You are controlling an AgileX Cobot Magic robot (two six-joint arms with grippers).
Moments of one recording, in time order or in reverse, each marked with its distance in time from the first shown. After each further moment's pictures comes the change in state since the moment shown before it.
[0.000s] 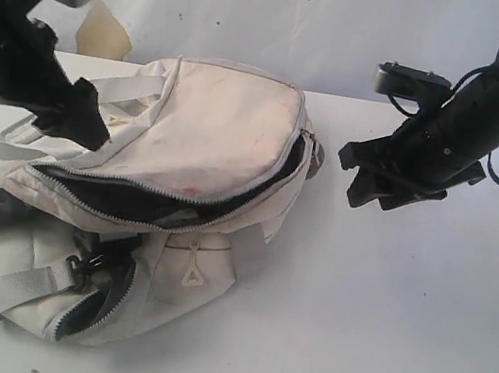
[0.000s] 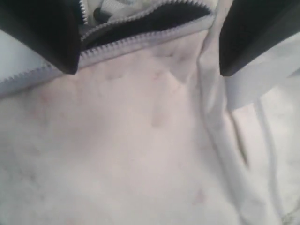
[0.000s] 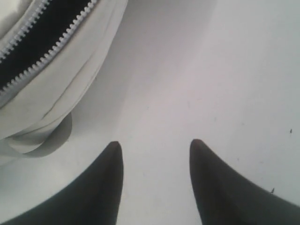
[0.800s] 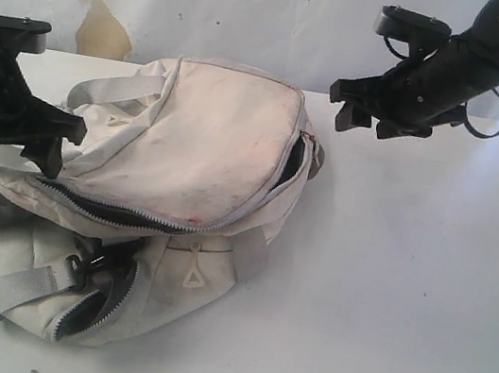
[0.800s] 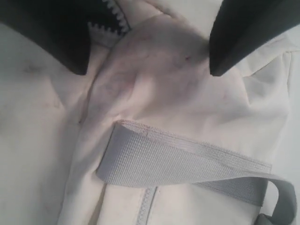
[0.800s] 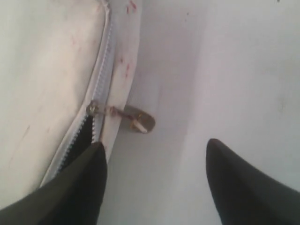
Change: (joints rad) left arm 0.002 0.121 0.031 0.345 0.018 -0.702; right arm 0.000 0.168 -0.244 -0.004 -0.228 0.081
